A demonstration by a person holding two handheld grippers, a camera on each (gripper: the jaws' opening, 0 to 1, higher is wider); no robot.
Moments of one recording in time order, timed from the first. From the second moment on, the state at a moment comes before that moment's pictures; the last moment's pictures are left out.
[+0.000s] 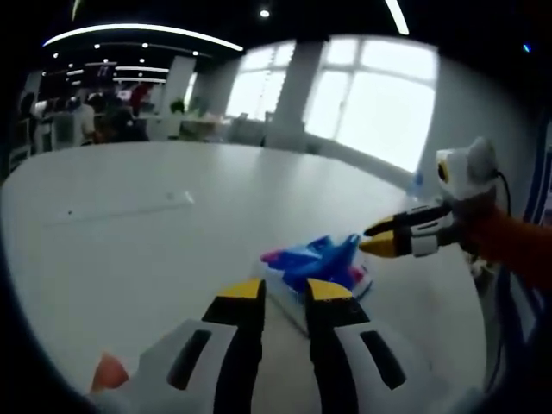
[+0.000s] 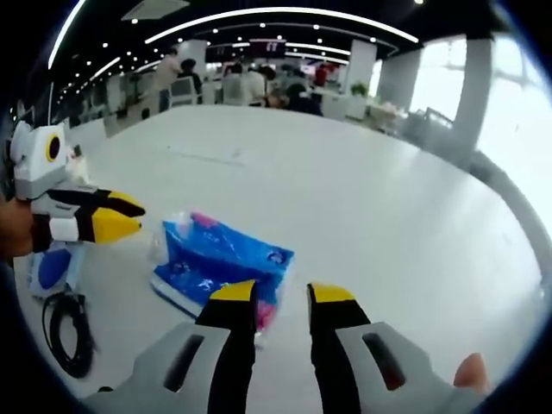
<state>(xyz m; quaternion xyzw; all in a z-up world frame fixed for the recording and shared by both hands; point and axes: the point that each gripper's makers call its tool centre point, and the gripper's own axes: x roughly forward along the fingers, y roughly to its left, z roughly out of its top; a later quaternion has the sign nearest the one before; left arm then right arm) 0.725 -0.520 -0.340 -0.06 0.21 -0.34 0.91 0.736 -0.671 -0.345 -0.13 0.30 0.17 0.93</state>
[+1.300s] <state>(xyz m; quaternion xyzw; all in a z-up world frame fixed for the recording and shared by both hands) 0.673 -0.512 -0.314 -0.02 0.26 -0.38 0.88 0.699 -0.642 -0.310 -0.12 0.29 0.19 0.93</state>
